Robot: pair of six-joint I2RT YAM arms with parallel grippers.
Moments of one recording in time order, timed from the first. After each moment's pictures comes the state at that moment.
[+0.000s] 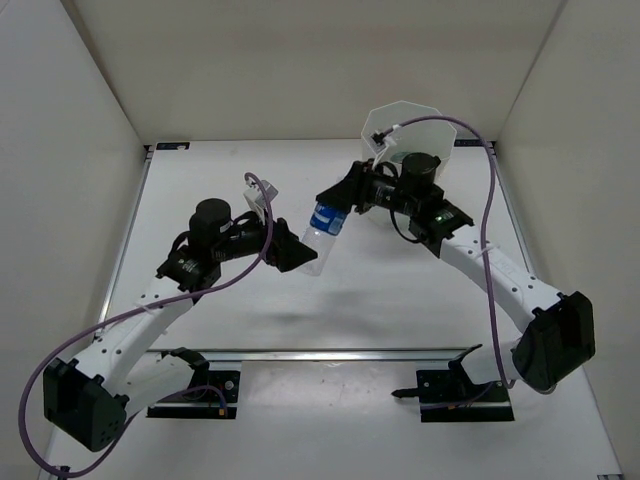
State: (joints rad) left arm -0.50 1.02 0.83 -0.05 0.64 -0.38; right arm 0.55 1.35 1.14 0.10 -0.53 0.59
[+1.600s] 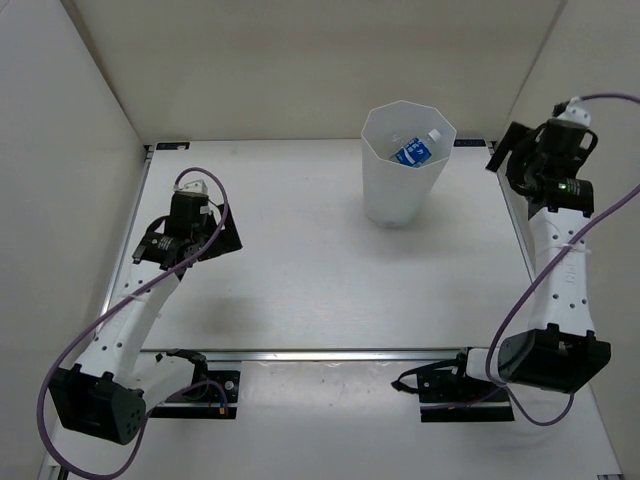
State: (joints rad) left arm -0.24 1.07 1.02 -0.77 -0.15 -0.45; right arm -0.20 1.32 1.55 -0.64 0.11 0.19
